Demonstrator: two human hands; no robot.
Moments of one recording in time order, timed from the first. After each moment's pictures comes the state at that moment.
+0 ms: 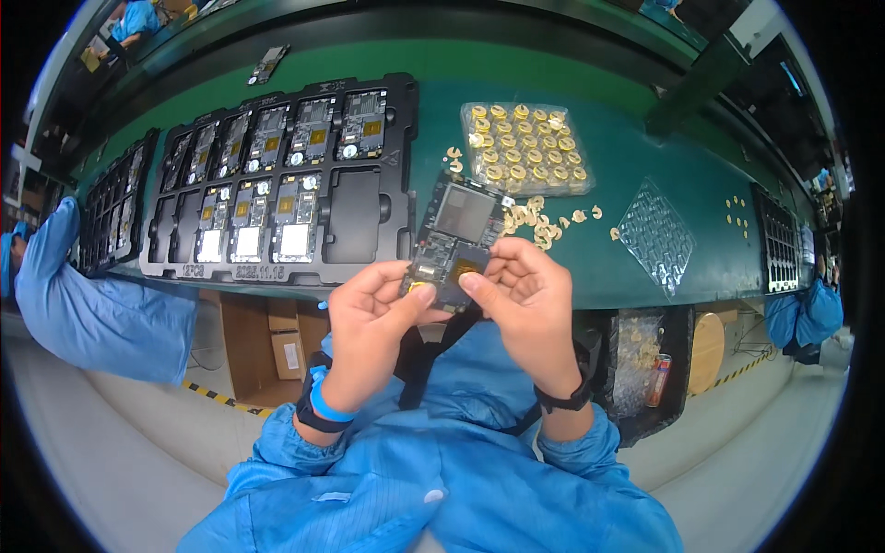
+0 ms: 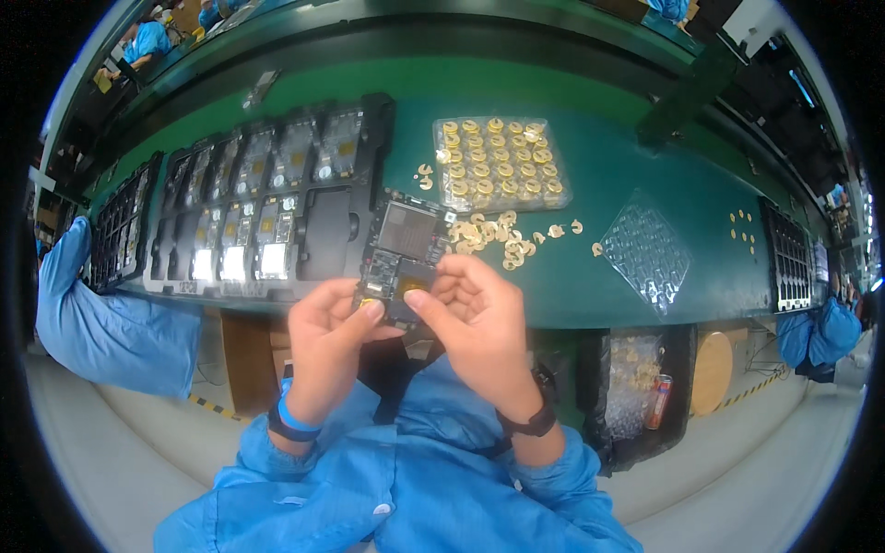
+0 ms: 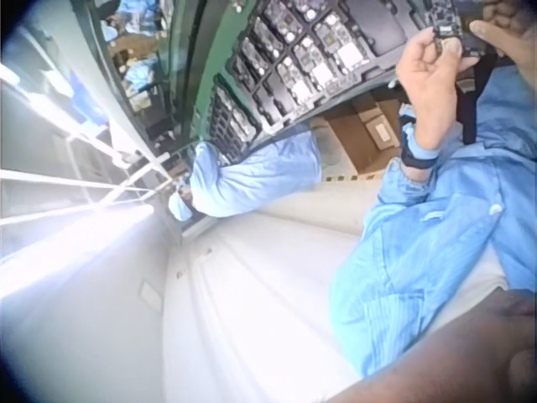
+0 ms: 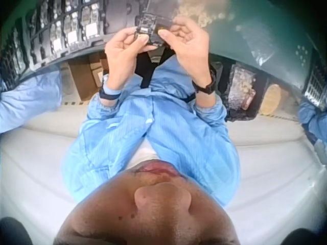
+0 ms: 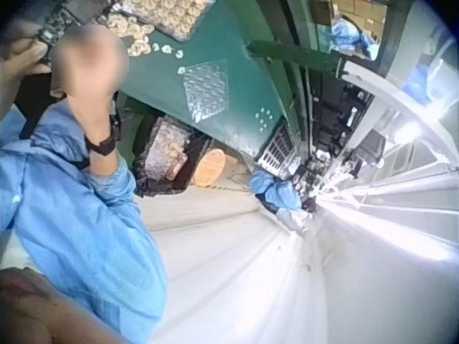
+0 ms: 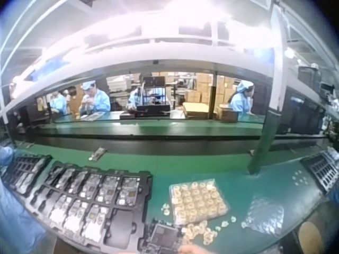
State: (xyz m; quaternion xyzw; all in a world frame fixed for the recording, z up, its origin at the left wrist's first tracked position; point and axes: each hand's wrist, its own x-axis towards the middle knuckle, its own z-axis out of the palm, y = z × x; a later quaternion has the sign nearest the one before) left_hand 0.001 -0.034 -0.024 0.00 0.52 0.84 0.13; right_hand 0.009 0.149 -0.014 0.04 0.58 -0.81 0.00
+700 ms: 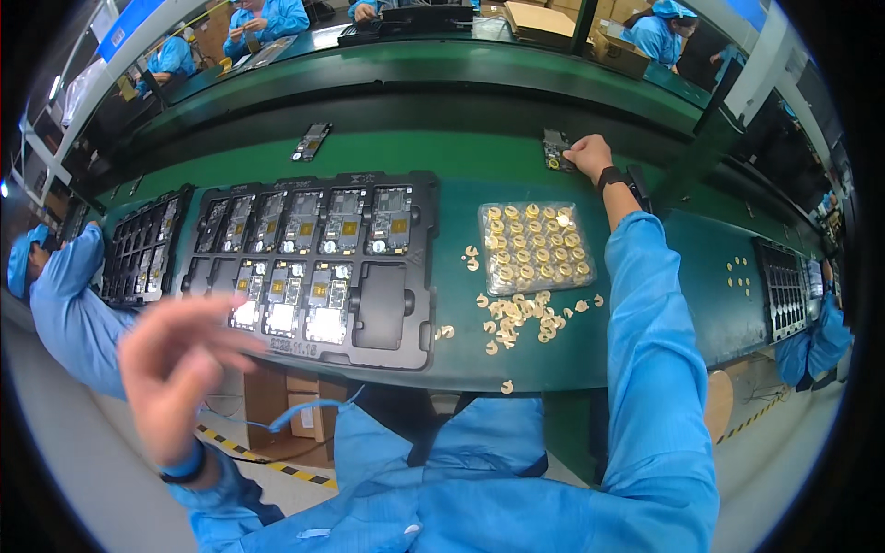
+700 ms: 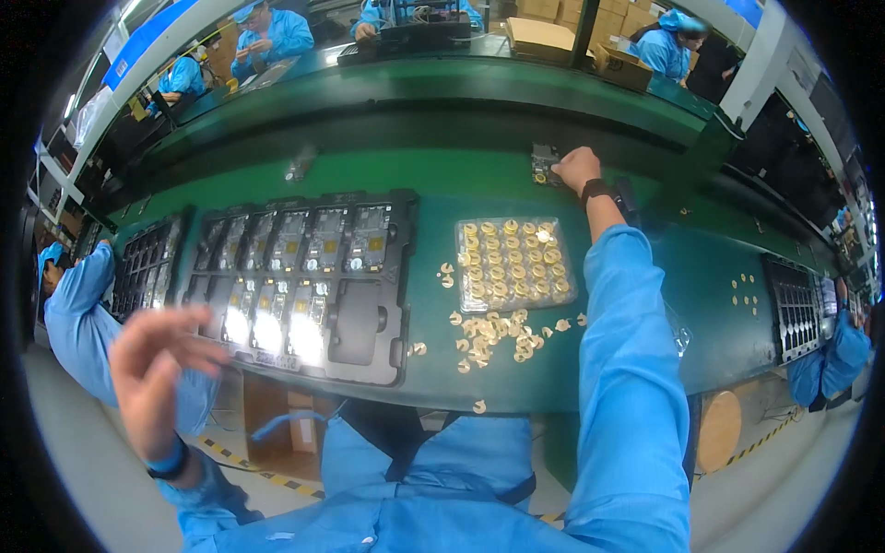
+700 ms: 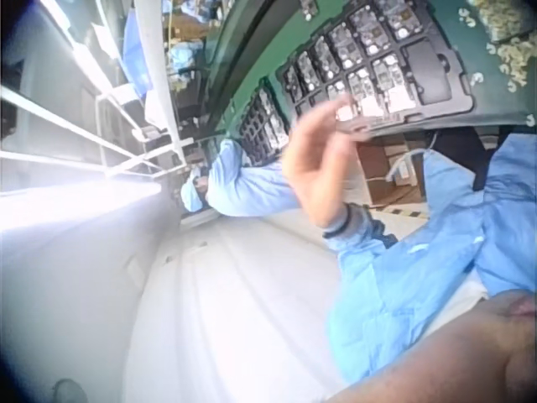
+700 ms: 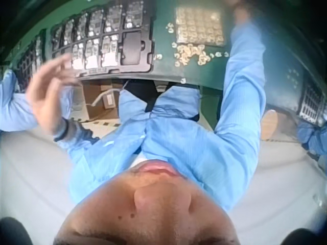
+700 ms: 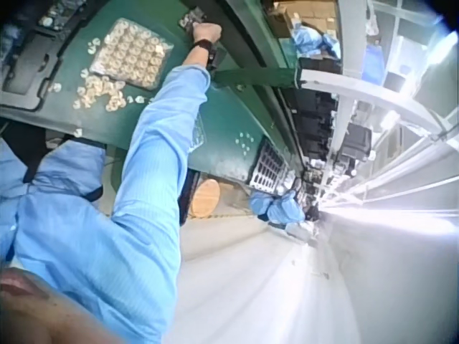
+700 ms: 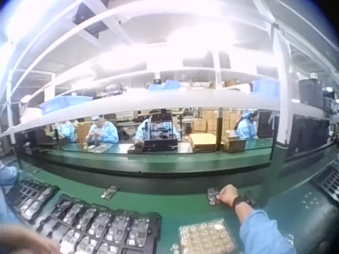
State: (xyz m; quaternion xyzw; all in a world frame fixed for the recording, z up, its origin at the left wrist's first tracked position) left_hand -0.017 -0.179 0.141 0.15 0.78 0.61 -0.05; right_hand -0.375 0.386 -0.078 0.12 0.93 -0.28 -0.18
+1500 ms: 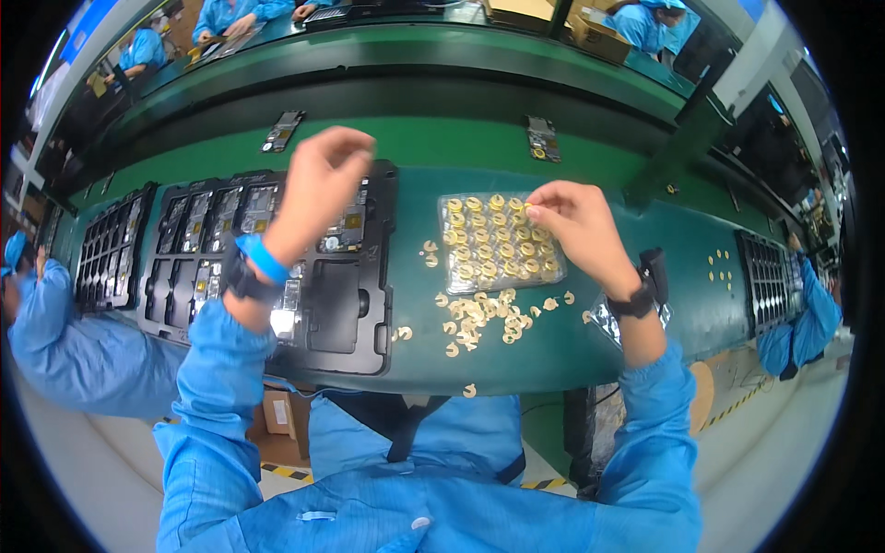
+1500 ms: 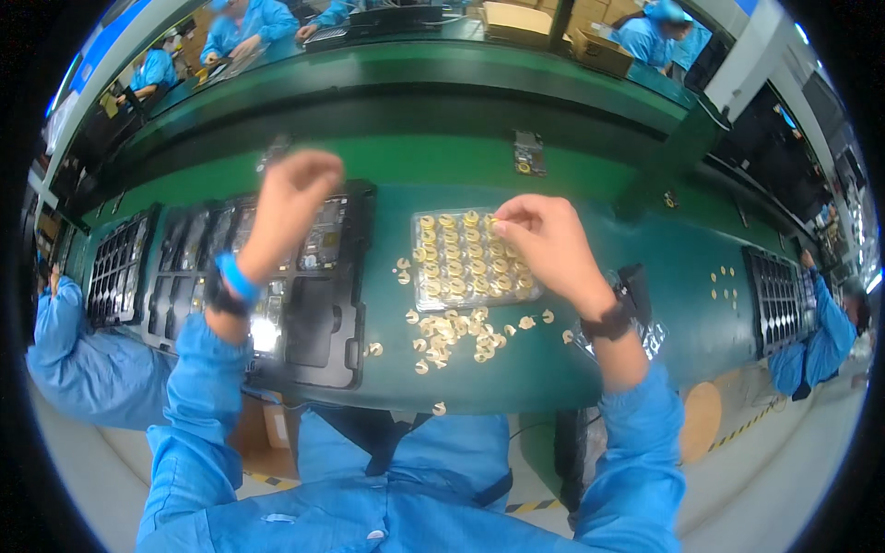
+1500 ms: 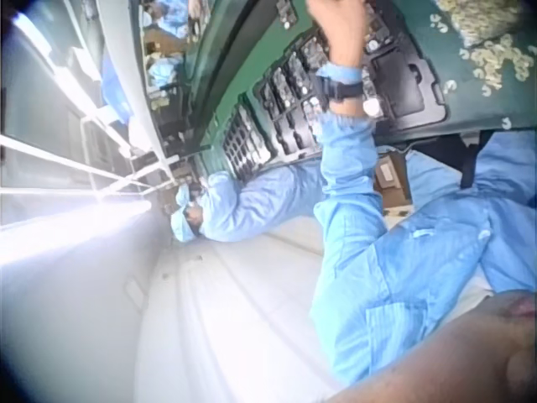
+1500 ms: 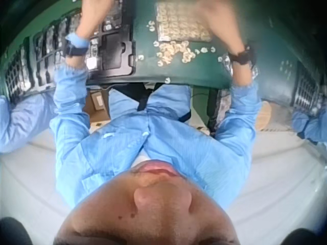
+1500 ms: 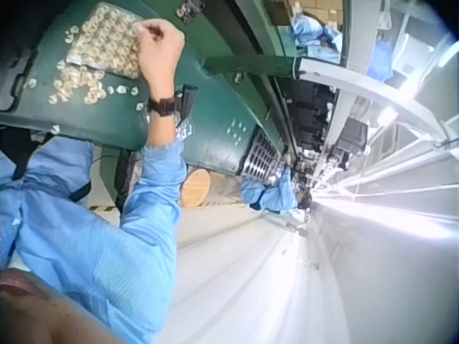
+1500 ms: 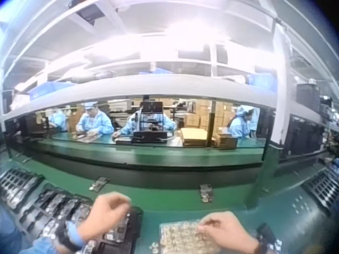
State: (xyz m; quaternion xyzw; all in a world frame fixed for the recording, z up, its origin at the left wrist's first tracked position) left_hand -0.259 -0.047 0.010 0.21 0.81 0.53 -0.11; right_hand -0.160 0.300 0.020 -0.09 0.89 -0.45 -0.05
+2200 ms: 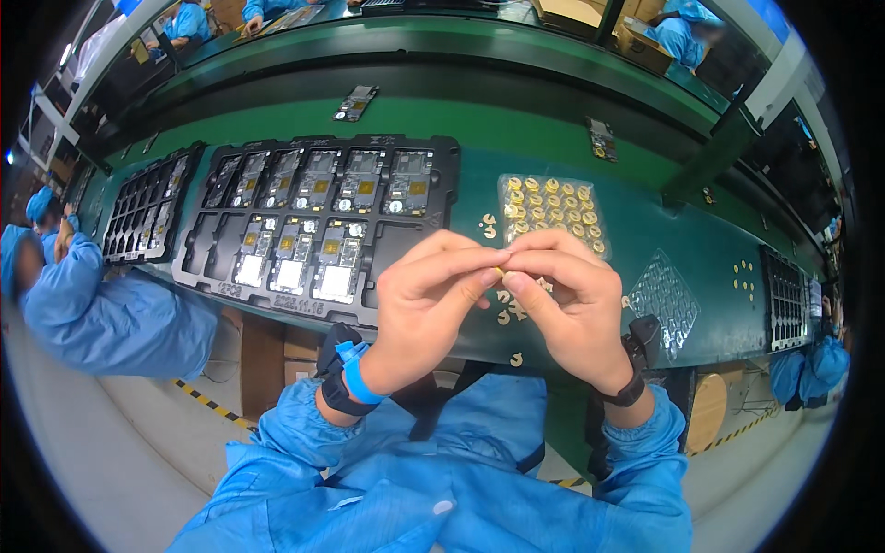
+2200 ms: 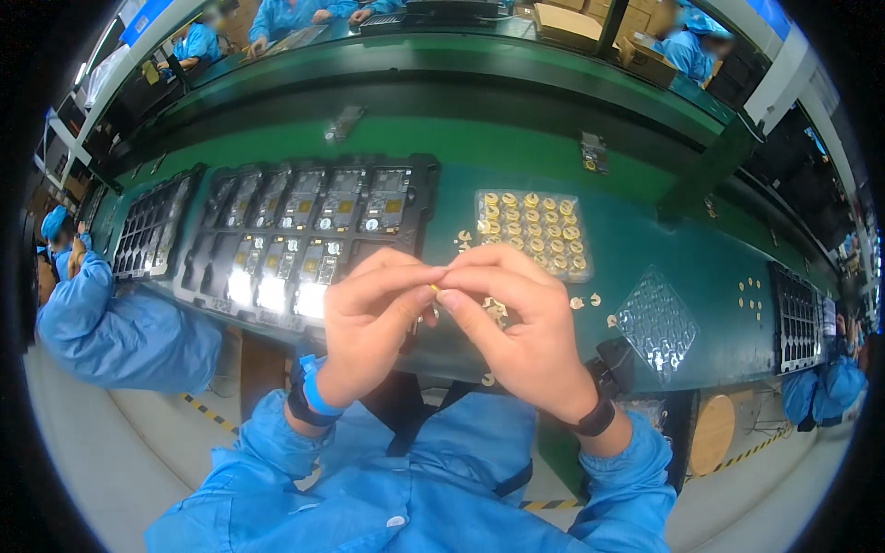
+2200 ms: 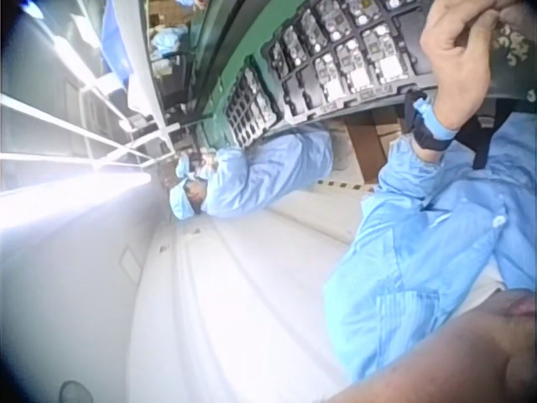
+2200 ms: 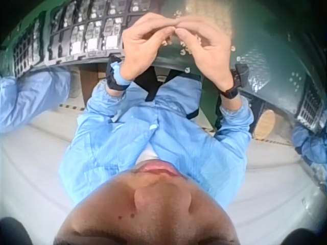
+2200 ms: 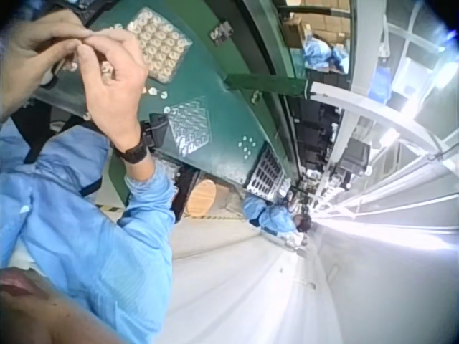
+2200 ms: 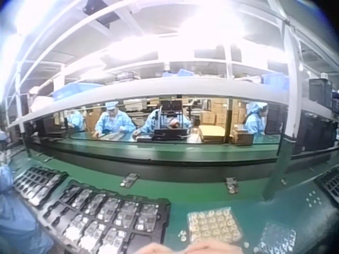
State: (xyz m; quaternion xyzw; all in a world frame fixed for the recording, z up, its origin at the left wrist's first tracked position) left_hand -0.061 -0.018 0.019 0.21 0.62 0.75 -0.05; right_hand -0.052 0.172 0.041 -0.23 0.74 -0.62 -0.12
